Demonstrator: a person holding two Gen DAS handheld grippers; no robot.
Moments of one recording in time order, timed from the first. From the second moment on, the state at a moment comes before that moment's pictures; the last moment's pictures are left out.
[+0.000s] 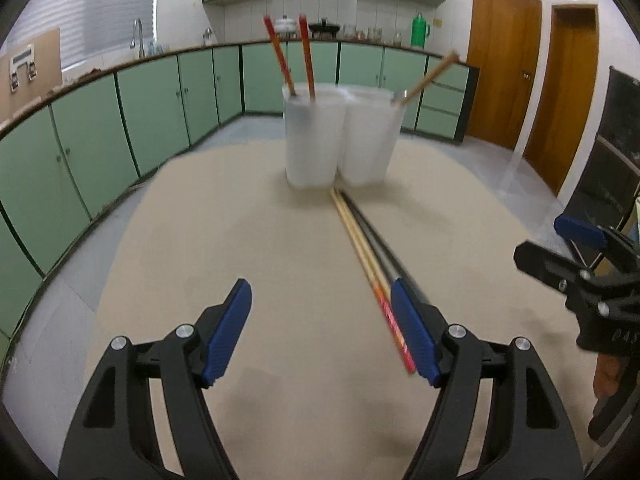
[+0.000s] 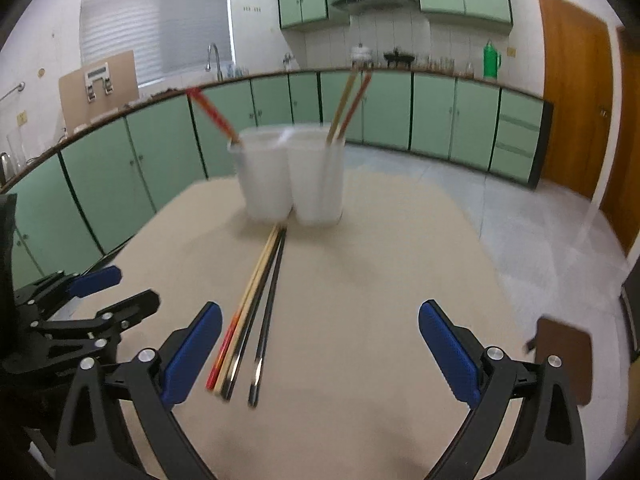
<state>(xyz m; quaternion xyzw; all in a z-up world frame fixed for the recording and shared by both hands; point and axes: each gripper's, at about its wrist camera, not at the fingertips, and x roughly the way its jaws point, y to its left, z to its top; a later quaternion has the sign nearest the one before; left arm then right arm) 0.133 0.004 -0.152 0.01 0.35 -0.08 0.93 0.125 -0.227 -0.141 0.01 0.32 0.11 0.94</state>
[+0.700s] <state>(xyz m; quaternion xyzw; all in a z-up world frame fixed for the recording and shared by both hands) 0.129 0.002 -0.186 0.01 0.40 -0.07 0.91 0.114 -0.193 -0.198 -0.03 0.40 0.12 0.91</state>
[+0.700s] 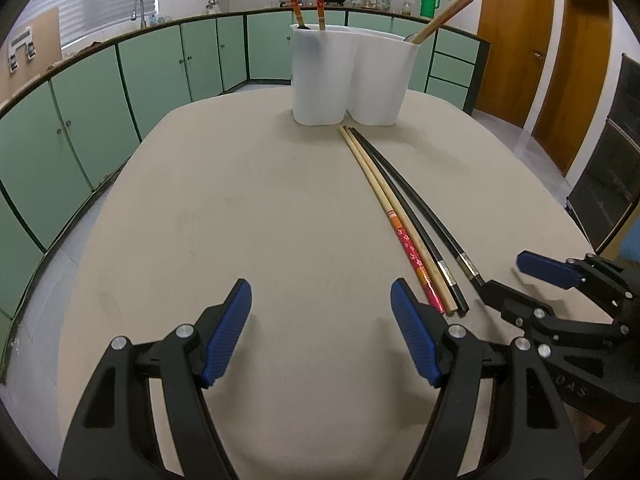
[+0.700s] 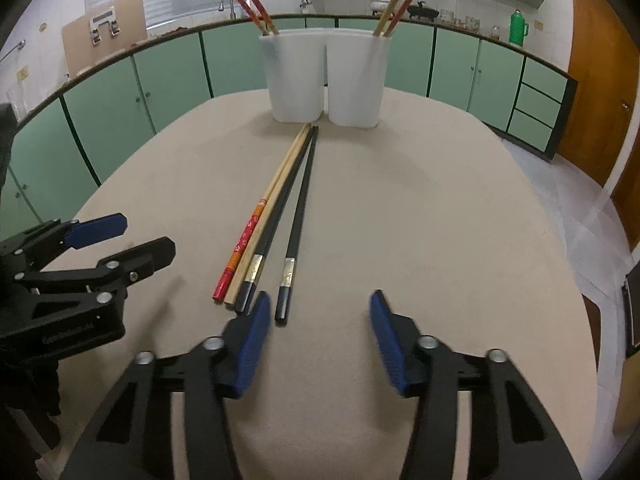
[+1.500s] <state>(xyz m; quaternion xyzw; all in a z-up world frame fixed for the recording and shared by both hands) 0.129 -0.018 -0.190 0.01 0.41 -0.10 0.91 0.115 -0.200 -0.198 -0.02 0.41 0.13 0.90</state>
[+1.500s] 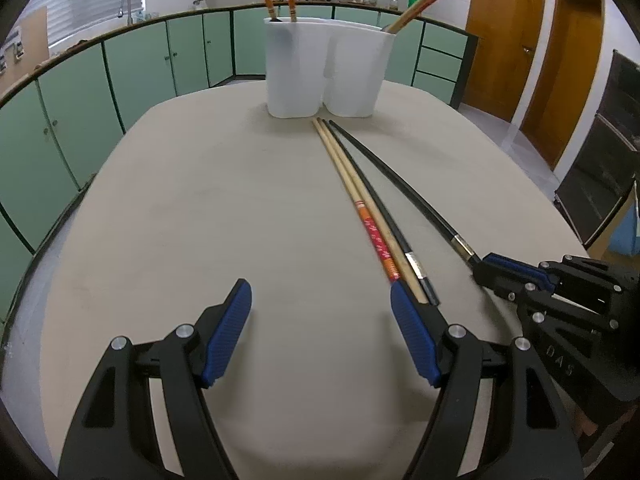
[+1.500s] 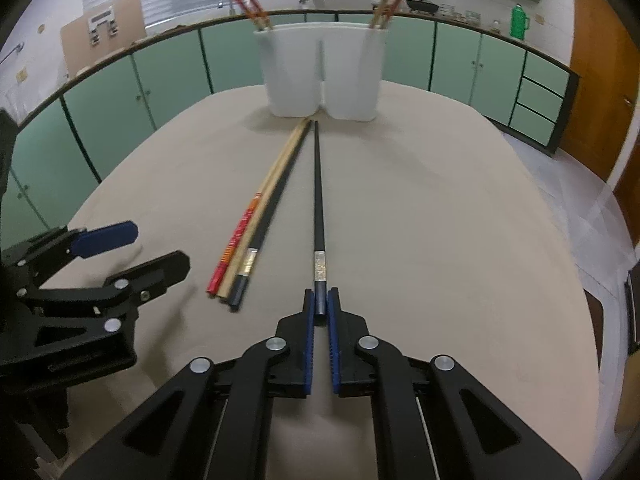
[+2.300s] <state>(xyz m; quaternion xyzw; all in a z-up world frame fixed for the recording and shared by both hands) 0.131 -0.018 -0.198 0.01 0.43 -0.07 0.90 0.110 -0.216 -0.197 0.00 0.40 0.15 0.90</state>
